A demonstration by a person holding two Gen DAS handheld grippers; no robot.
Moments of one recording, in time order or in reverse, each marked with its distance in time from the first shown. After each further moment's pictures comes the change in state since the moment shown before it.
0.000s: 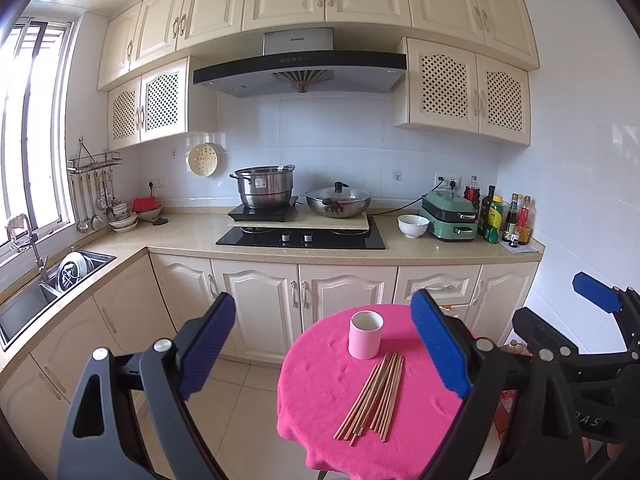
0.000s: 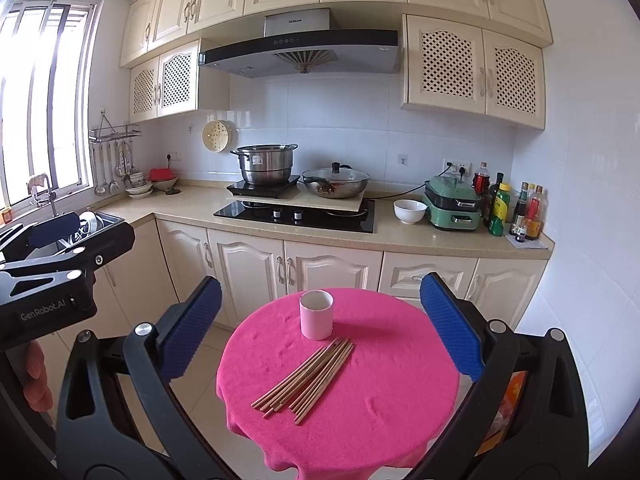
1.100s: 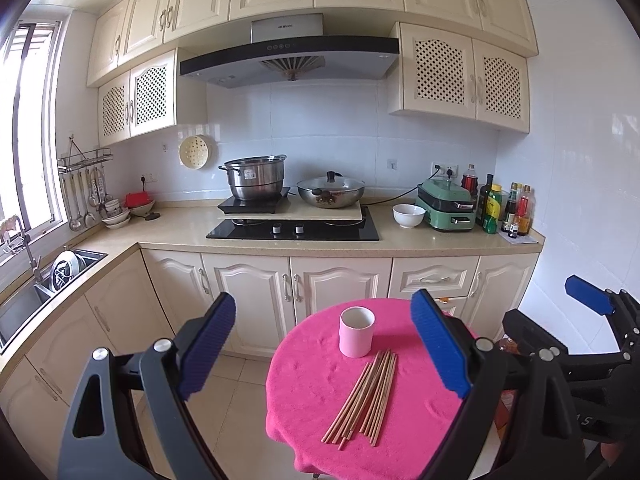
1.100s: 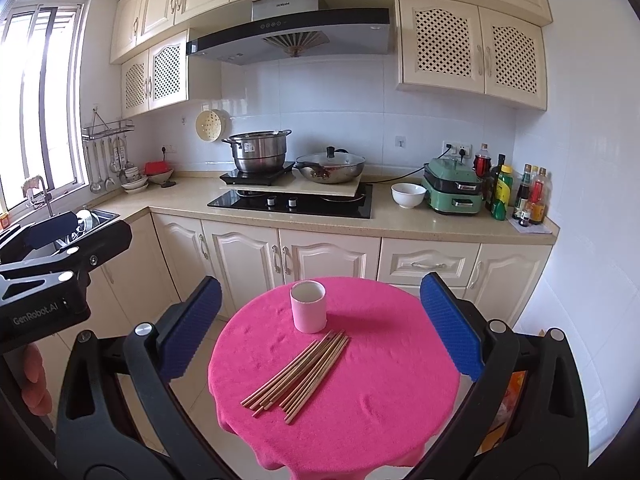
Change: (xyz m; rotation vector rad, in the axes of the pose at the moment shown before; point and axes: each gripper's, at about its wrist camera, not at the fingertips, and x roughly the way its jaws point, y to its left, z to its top) left arm 0.034 -0.027 0.002 0.014 0.039 -0.006; right arm 0.031 -0.032 0.002 0.031 0.055 0.009
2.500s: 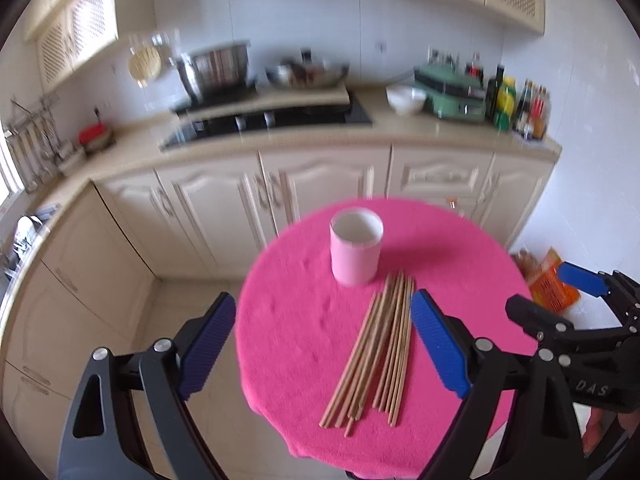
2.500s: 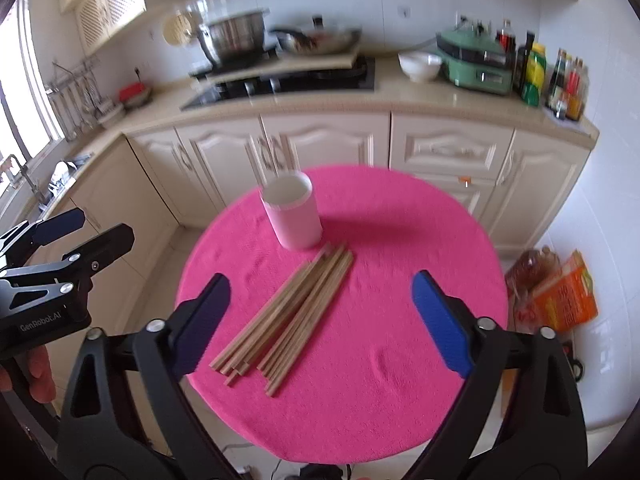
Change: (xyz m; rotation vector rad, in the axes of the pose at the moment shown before) left arm 0.218 -0.009 -0.071 0.062 0.418 -0.076; right arm 0.194 -0.042 -0.073 0.091 0.452 0.034
